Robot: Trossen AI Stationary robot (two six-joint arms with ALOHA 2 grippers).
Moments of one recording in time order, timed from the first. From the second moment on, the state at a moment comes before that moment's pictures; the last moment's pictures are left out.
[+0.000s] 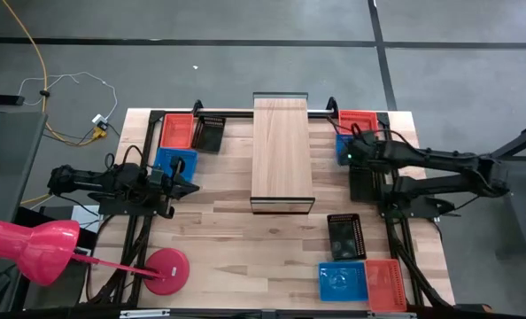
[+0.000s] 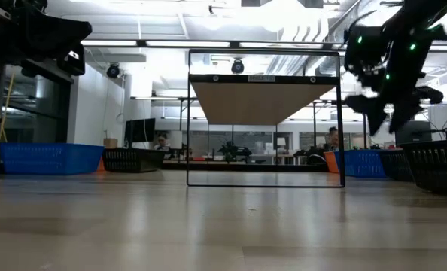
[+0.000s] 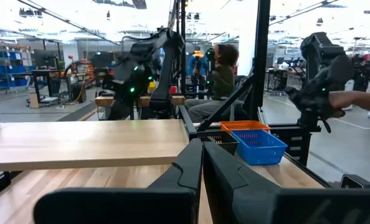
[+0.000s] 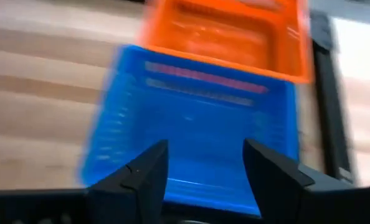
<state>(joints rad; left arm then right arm) 0.00 0.01 0.01 0.13 -0.01 0.00 -0.42 1.03 0.60 -0.88 0.63 0.95</state>
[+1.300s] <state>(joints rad) 0.00 0.01 0.01 0.13 -0.01 0.00 -0.79 1.33 0.60 -0.83 0.59 0.88</state>
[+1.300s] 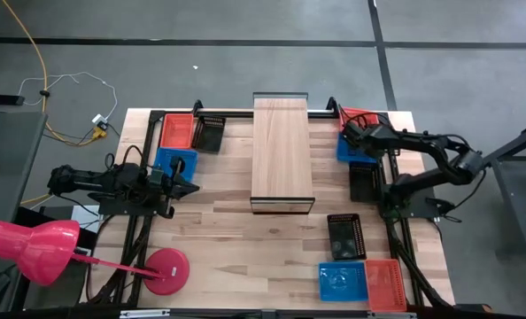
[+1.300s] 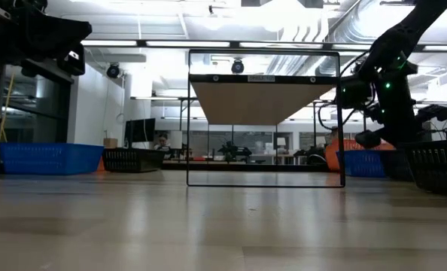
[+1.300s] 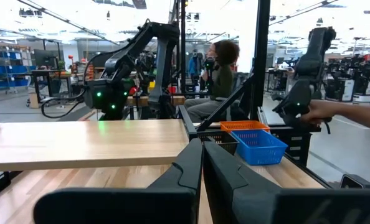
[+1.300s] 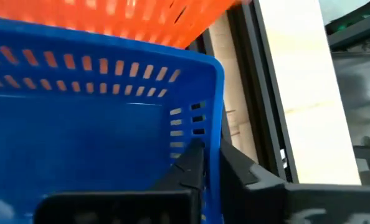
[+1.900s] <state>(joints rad) 0.00 0.01 0.01 0.13 -0.01 0.00 -0.65 1.06 0.91 -1.29 0.50 0.86</state>
